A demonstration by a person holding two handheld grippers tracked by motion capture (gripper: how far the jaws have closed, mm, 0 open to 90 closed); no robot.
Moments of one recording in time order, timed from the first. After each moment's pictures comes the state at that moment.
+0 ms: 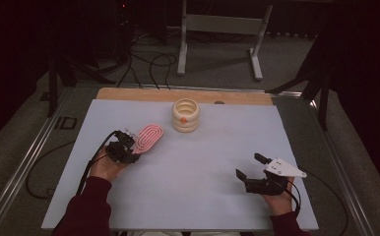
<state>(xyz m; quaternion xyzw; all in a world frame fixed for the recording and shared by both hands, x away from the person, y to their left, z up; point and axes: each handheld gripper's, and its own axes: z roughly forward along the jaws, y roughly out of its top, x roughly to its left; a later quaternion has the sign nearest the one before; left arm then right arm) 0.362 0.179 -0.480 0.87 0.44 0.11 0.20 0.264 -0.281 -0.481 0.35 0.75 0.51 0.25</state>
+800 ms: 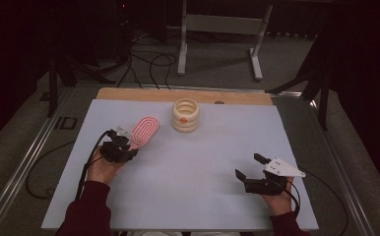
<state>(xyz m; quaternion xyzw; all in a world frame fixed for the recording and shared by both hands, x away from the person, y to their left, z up) 0.352 0.191 -0.469 0.84 0.45 0.15 0.27 0.264 -0.280 -0.483 0.35 0.75 0.50 0.25</state>
